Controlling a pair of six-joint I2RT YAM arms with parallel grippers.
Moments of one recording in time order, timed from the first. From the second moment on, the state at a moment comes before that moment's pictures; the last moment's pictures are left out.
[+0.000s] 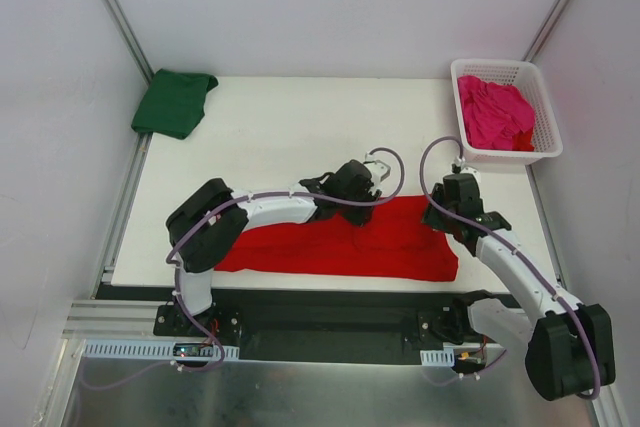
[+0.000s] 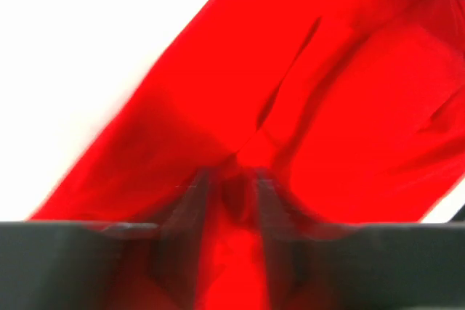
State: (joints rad) left arm -0.95 1.88 1.20 -0.11 0.08 -0.28; right arm 0.28 0.99 0.56 -0.43 0.14 0.53
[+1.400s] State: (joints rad) left arm -0.99 1.49 0.62 0.21 0.21 -0.62; right arm 0.26 0.71 0.43 -0.55 0.06 0.51
